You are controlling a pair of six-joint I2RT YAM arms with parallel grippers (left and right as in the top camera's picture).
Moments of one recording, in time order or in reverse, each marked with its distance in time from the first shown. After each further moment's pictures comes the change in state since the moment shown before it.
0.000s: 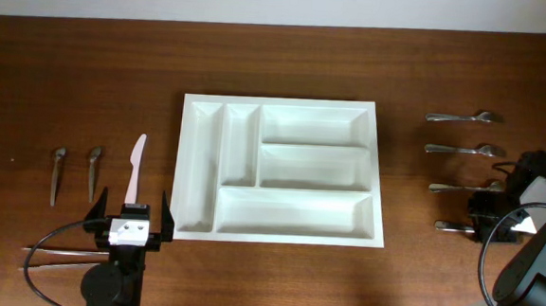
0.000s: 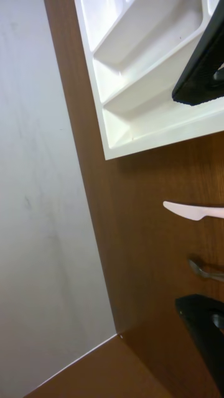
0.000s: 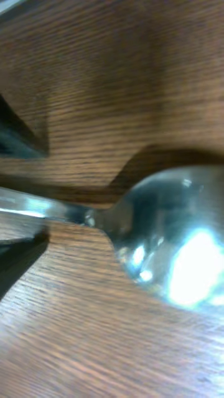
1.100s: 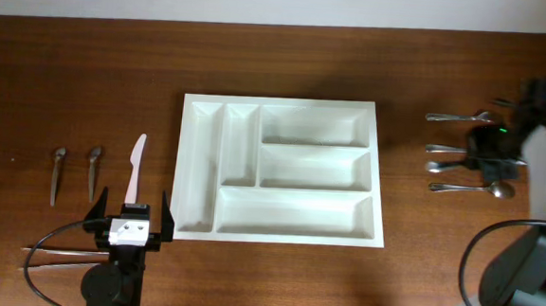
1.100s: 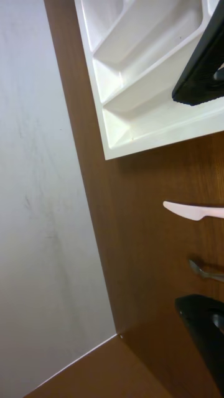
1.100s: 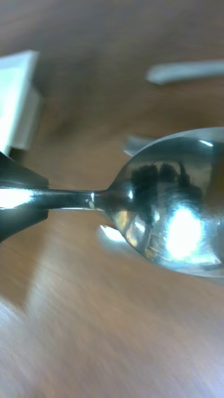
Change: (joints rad) left arm 0.000 0.000 0.000 0.000 0.000 0.000; right arm 0.268 -0.019 0.449 -0.284 -0.166 0.083
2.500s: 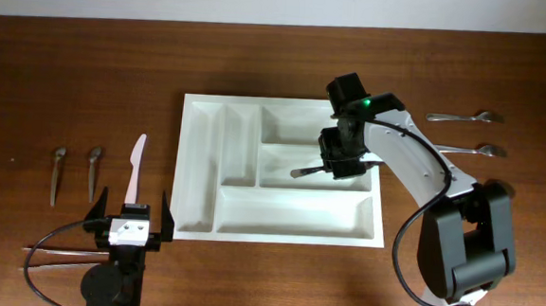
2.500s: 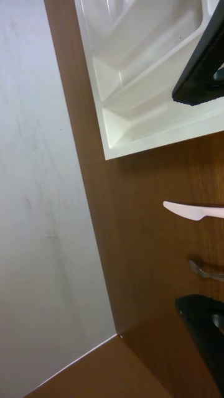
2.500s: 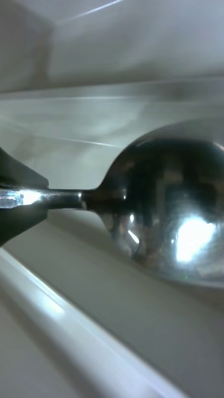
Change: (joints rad) left arm 0.000 0.000 0.000 0.000 0.000 0.000; right arm 0.652 0.169 0.000 0.068 -0.035 0.606
